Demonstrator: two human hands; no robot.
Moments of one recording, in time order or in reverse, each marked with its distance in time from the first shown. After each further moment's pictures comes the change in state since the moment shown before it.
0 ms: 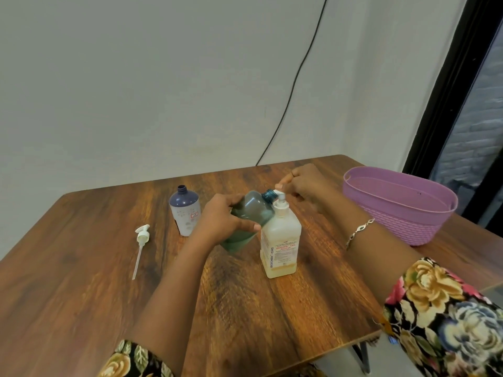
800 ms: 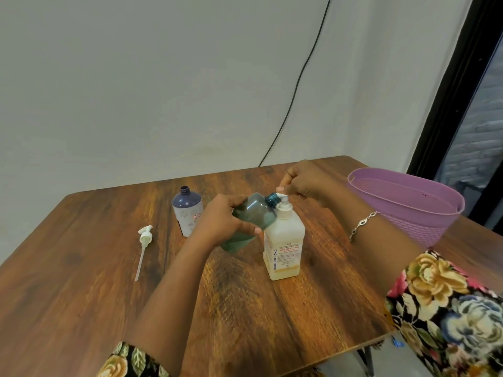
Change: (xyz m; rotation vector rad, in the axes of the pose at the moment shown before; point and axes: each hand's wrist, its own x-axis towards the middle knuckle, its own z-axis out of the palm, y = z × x) left_hand 0.001 -0.002 -0.003 0.014 -0.013 0.014; right_hand 0.014 -0.006 -0.004 -0.283 -0.130 -0.084
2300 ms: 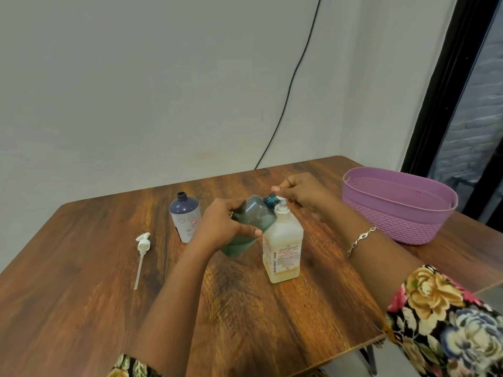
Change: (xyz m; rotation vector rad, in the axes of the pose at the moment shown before) left_hand 0.001 0.002 -0.001 -0.038 -0.002 0.002; right_hand -0.006 0.017 0.016 0.354 0.081 -0.025
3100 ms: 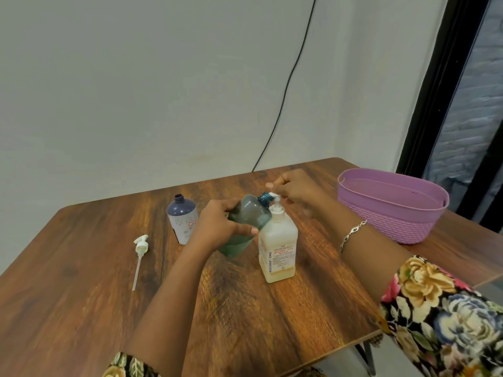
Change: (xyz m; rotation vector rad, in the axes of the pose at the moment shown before) left_hand -0.005 0.005 0.004 -0.022 0.044 -0.012; right_hand -0.006 -0.008 0.002 -0.006 0.047 -0.032
